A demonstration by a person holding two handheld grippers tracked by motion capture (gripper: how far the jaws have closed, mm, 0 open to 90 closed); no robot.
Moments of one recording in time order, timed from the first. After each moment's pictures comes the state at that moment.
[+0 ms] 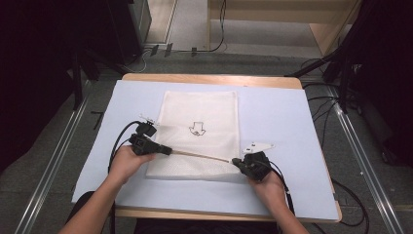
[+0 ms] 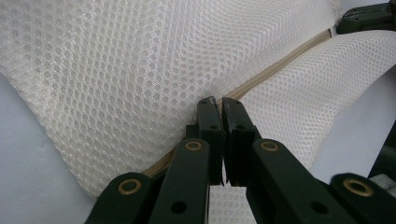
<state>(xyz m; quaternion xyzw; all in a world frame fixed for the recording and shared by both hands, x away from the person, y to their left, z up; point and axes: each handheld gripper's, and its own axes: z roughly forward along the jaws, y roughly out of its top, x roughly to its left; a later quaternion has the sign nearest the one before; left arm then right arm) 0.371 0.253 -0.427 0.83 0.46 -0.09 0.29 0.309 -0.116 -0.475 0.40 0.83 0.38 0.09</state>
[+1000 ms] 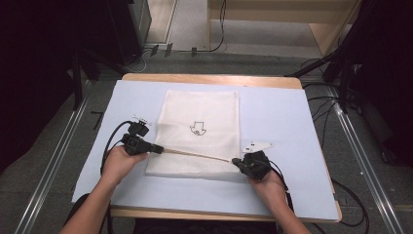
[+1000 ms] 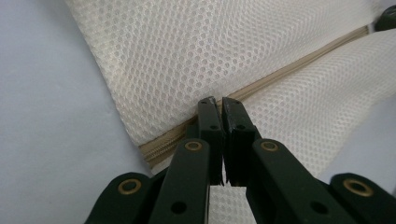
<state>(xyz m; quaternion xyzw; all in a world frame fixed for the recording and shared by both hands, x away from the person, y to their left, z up) 0.369 0.276 -0.424 0.83 0.48 -0.06 0.28 0.310 -0.115 -0.474 0.39 0.84 0.37 0.09</state>
